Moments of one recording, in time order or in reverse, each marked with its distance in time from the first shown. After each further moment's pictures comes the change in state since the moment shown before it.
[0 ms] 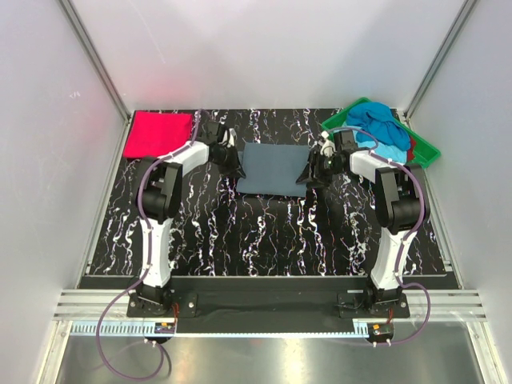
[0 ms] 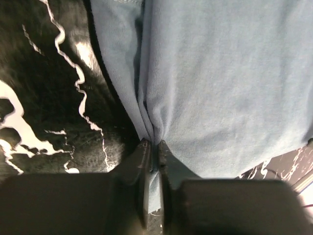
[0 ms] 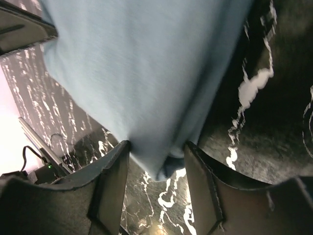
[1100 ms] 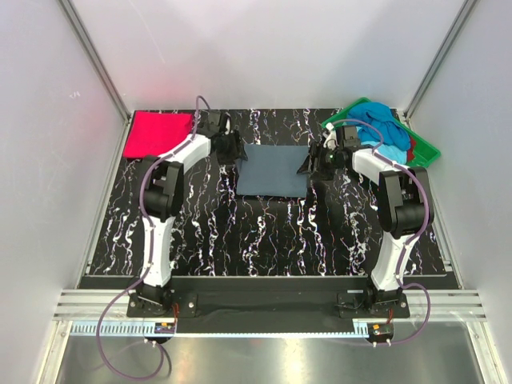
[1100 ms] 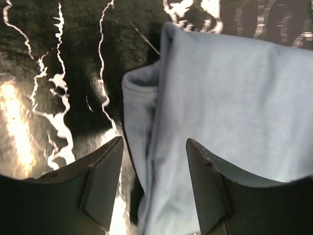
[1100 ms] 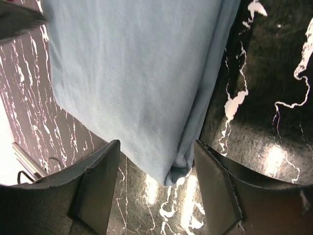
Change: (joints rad) left arm -0.006 0.024 0.131 0.013 -0.211 -0.056; right arm 0.000 -0.053 -0.008 0.050 0.105 0.047
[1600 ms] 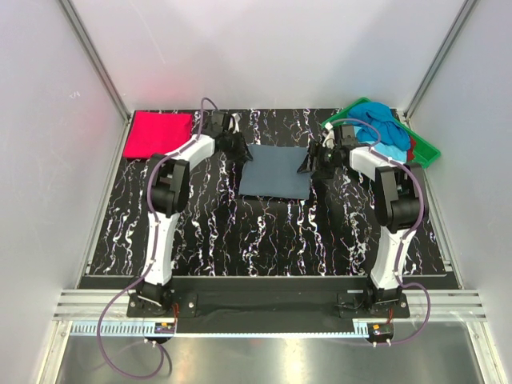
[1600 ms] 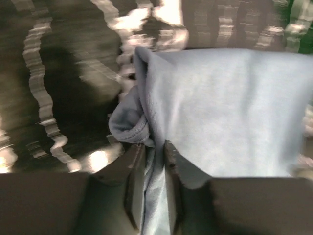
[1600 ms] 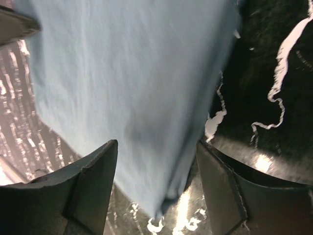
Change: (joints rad) left arm -0.008 0.121 0.096 0.053 0.149 0.006; right arm 0.000 0.061 0.052 0.001 0.049 -0.008
